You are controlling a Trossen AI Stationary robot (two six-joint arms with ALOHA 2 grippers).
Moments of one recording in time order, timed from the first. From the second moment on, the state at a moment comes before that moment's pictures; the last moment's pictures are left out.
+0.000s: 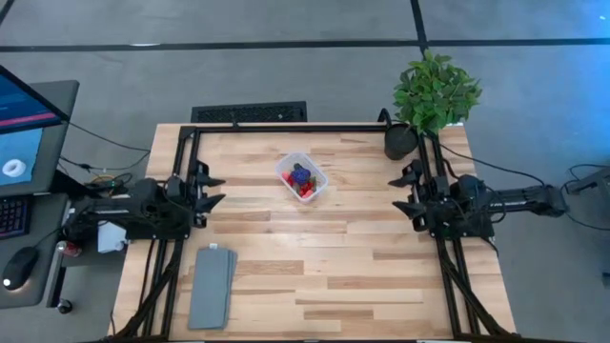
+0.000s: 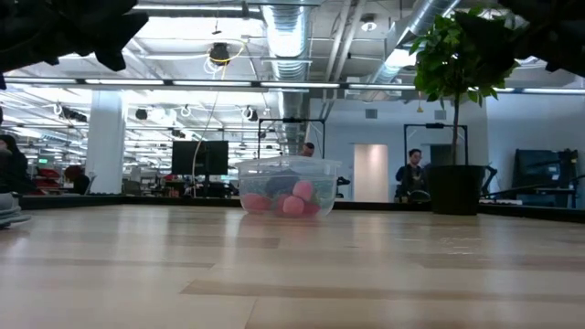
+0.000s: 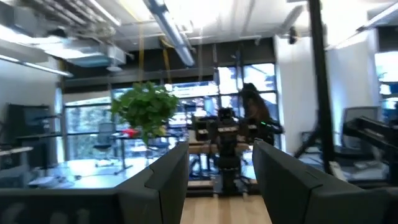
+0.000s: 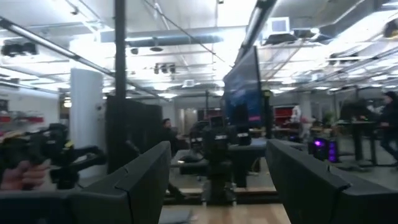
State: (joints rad) left arm 0.04 0.00 0.01 0.41 -0.02 0.08; right arm 0.00 0.25 0.01 0.64 -0.08 0.02
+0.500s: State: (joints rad) left arm -0.02 0.00 0.01 0.40 -0.01 0.13; right arm 0.12 0.21 0.01 0.50 0.03 -0.05
